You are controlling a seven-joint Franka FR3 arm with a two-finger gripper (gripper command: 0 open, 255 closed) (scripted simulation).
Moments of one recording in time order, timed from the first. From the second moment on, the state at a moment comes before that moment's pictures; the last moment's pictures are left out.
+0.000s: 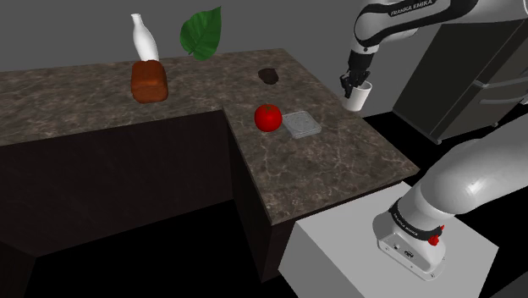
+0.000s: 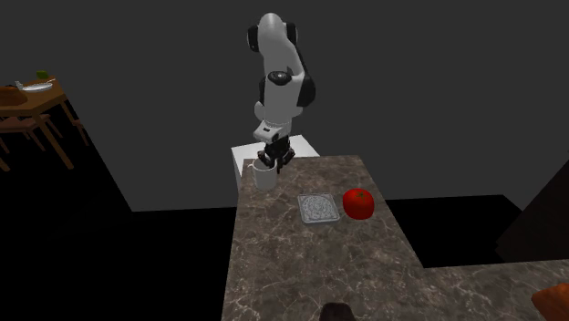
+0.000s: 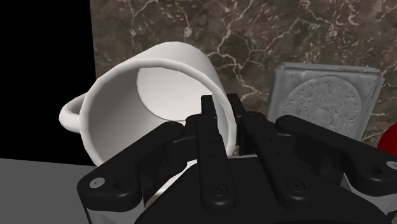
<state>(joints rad) -0.05 -0.28 -0.27 -2.33 -0.14 2.02 -0.09</state>
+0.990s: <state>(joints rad) -0.04 -0.33 -0.24 -2.18 -0.14 1.82 -0.08</state>
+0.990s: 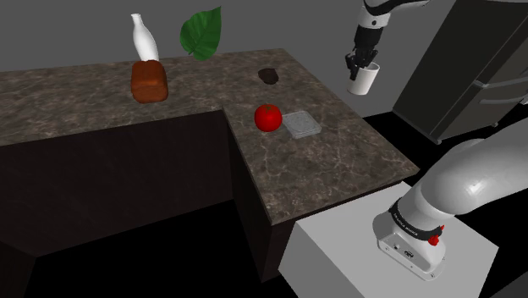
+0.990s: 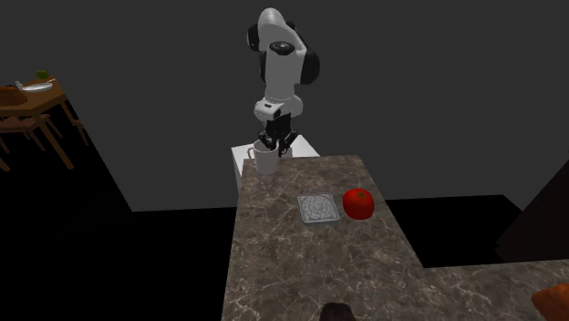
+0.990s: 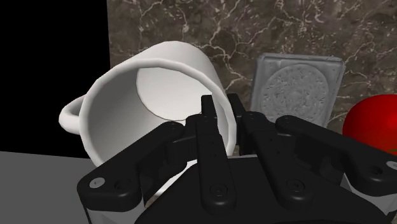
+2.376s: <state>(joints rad) 0.09 -0.02 -0.09 -1.88 -0.04 1.81 0.17</state>
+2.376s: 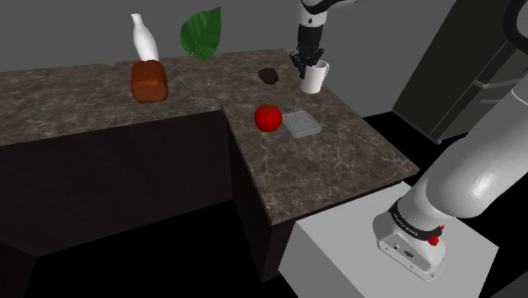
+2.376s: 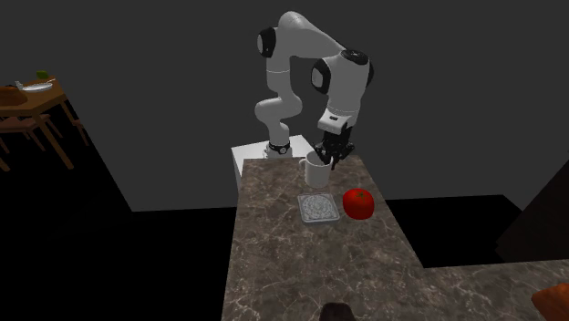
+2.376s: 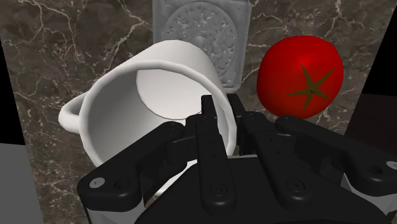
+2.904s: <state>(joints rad) 0.09 0.00 -0.09 -1.96 -0.04 1.91 0.17</state>
